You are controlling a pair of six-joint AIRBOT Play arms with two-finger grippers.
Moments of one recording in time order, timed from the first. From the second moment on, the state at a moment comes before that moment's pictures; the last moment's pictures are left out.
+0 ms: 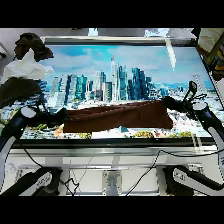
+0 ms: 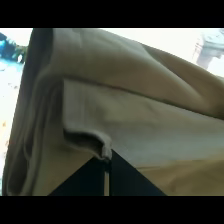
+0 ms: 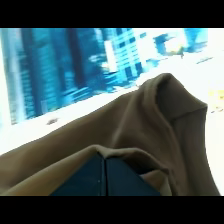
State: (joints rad) left arm 0.11 -1.09 0.61 0.97 -0.86 -1.57; right arm -0.24 -1.21 0.70 -0.77 0.55 1.14
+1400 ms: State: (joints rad) left arm 0.05 -1.22 0.77 1.01 -0.60 -1.64; right arm -0.20 -1.42 0.80 -0.77 0.42 1.11
